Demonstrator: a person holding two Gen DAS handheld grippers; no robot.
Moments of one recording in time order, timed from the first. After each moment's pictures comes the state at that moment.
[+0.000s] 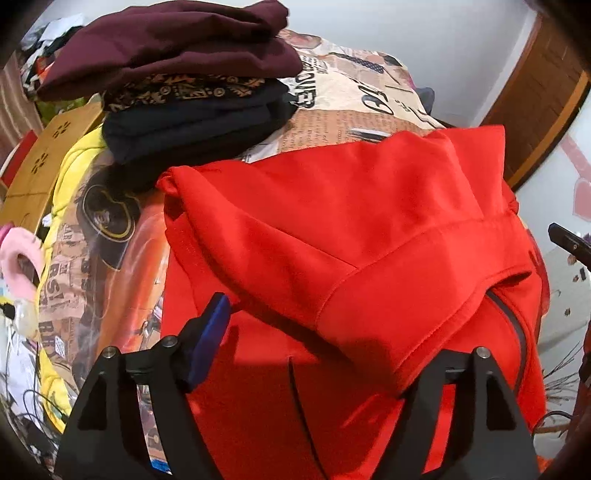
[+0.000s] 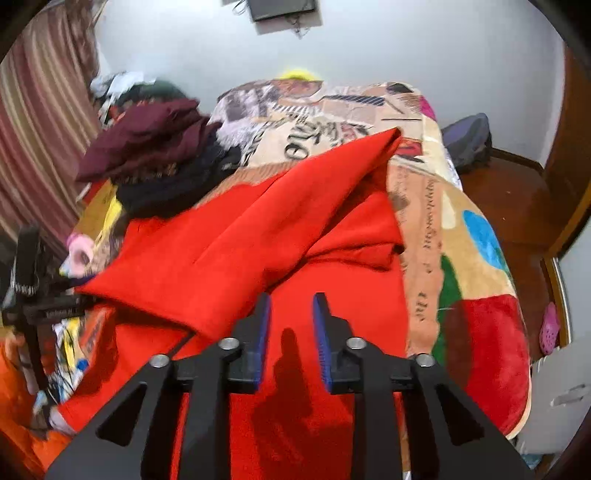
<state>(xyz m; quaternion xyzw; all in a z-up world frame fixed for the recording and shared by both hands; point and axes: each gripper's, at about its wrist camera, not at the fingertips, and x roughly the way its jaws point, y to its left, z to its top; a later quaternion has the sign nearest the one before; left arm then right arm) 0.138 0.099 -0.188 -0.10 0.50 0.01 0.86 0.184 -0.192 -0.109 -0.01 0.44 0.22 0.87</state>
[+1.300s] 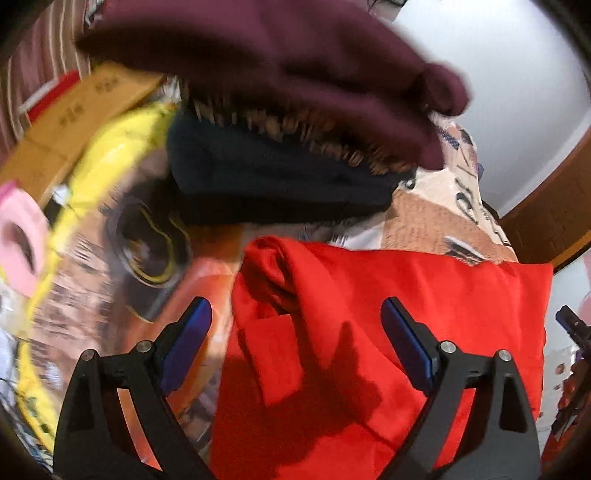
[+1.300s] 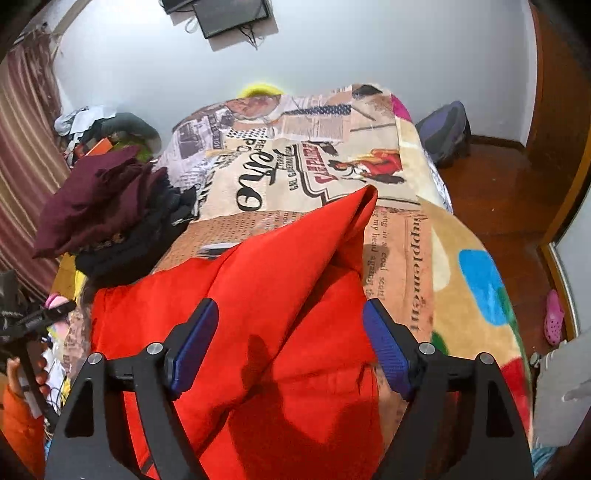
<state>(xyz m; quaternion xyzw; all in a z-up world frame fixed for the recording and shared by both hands) 0.217 0.225 -0.218 -0.23 0.47 0.09 0.85 0.288 -0.189 -0.119 0.04 0.45 0.17 0.87</state>
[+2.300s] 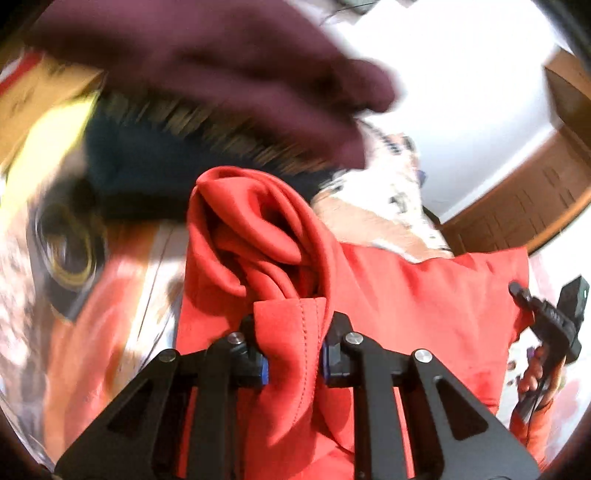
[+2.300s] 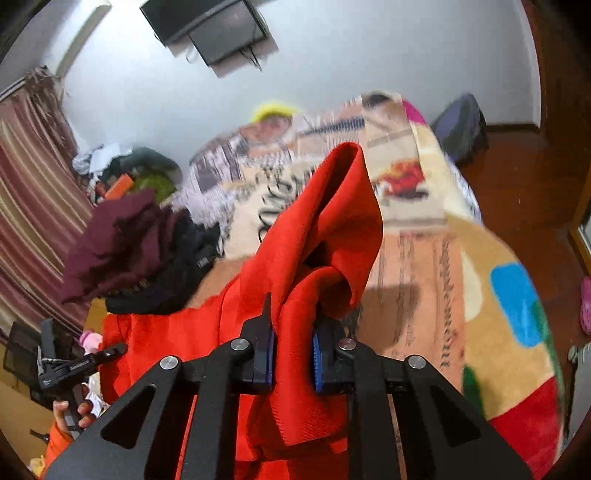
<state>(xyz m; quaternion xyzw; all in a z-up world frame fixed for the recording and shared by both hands) 0.220 0.179 -0.184 -0.27 0.42 -0.02 0.87 0.307 -0.202 -0.094 0.11 0.41 0.22 0.88</state>
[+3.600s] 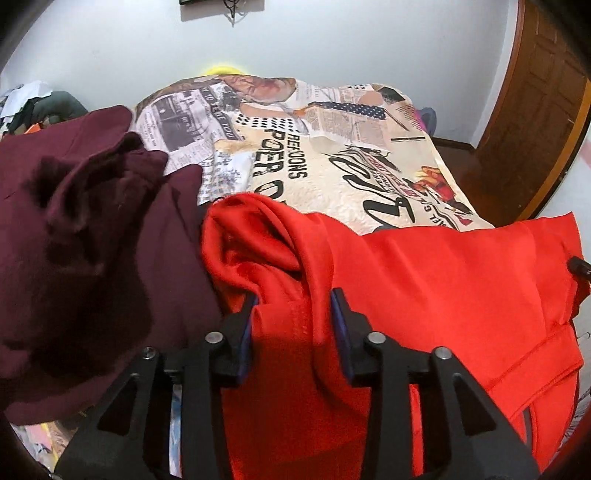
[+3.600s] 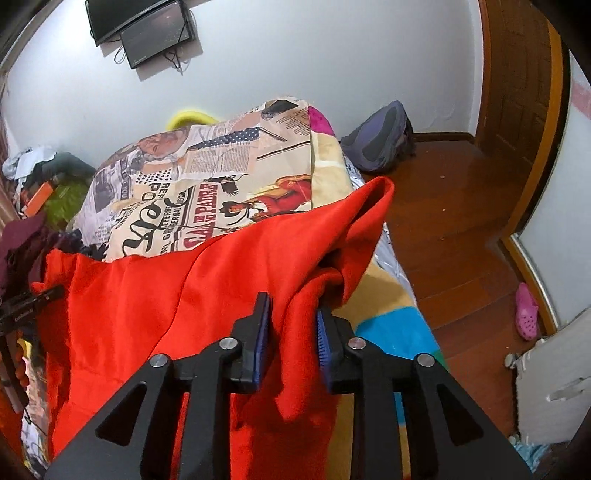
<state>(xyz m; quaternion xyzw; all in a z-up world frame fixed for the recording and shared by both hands) 0.393 0.071 -0.176 -0.02 0.45 0.00 0.89 0.367 -0.283 -0.123 0.05 0.43 0.07 0.90</state>
